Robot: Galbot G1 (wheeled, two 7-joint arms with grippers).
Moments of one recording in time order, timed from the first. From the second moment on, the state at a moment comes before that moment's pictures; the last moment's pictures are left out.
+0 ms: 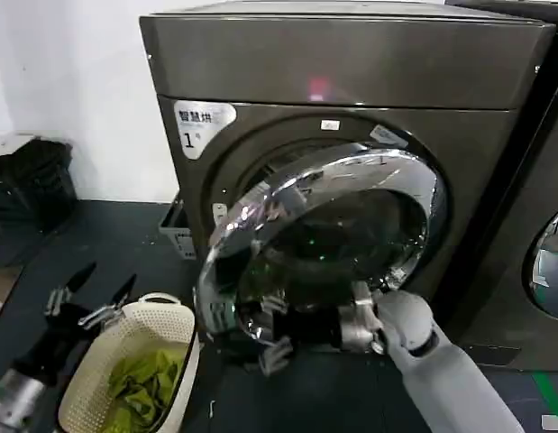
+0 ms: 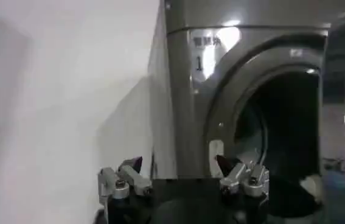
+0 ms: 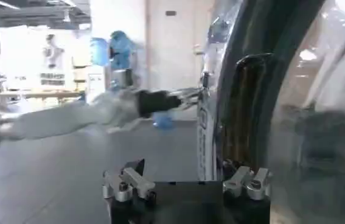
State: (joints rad) left arm 1.61 -0.96 -0.99 -2.13 -0.72 -0.06 0.32; right arm -0.75 1.10 0.14 1.85 0.46 -0.35 -1.22
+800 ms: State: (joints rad) left arm 0.90 -0.73 -0.18 -1.80 -0.87 -0.11 0.40; right arm -1.24 1.18 0.91 2.03 0.43 -0.19 -1.46
